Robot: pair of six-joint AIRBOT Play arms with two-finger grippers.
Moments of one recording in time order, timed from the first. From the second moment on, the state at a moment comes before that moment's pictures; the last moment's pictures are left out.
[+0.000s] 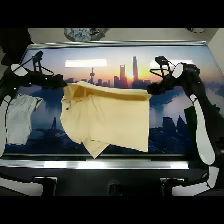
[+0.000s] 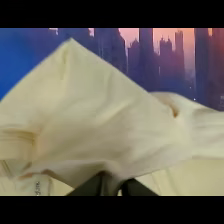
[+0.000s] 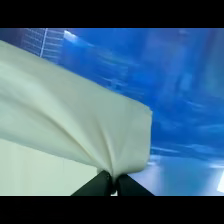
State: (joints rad) left arm 0.06 -1.67 1.66 1.04 -1.13 -1.42; right arm 0.04 -1.68 1.65 -1.35 1.16 1.30
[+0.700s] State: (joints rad) left arm 0.27 -1.33 1.08 1.11 -1.43 -1.43; right arm -0.26 -1.43 1.40 -1.24 1.60 1.03
